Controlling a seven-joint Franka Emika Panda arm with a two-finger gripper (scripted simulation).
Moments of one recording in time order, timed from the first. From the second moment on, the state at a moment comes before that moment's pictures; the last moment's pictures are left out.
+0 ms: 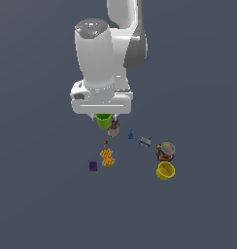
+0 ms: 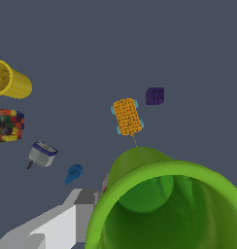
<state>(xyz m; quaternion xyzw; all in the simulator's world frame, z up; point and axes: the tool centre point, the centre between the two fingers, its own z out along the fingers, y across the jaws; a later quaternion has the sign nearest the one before) -0.021 -0.055 0.241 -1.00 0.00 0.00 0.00</state>
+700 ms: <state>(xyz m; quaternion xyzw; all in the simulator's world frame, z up) 0.041 -0.114 0.319 -1.00 0.00 0.00 0.00</state>
